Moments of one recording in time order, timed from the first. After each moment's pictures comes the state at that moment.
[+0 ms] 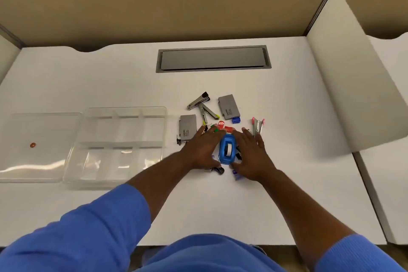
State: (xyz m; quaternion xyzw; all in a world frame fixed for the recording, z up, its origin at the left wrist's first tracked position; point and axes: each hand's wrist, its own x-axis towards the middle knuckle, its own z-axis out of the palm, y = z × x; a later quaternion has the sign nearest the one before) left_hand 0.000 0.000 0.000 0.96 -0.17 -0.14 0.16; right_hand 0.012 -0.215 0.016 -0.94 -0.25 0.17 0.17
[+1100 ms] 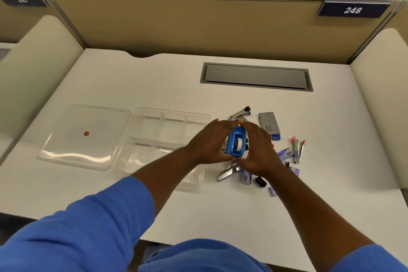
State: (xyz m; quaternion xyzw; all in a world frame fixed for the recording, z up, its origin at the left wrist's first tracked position) left_hand -0.021 0.105 0.068 0.96 -0.15 0.02 0.25; right_hand 0.018 -0.100 0.057 -0.89 -0.32 0.06 0.31
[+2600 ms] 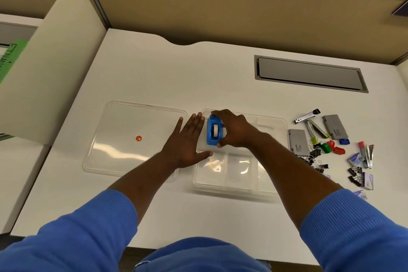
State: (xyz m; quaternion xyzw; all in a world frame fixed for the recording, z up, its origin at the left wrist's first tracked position) left_hand -0.103 0.440 -0.004 0.99 -0.06 -0.06 0.10; right_hand 0.015 0.251 0.050 -0.90 -0.32 0.26 0.15
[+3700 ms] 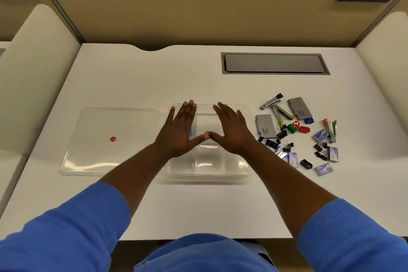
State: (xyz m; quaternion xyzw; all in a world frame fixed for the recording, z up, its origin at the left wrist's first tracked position) left_hand -0.089 0.351 0.050 0.99 -0.08 -0.02 0.12; right_hand -0.031 0.133 0.059 -0.93 -0.29 0.09 0.22
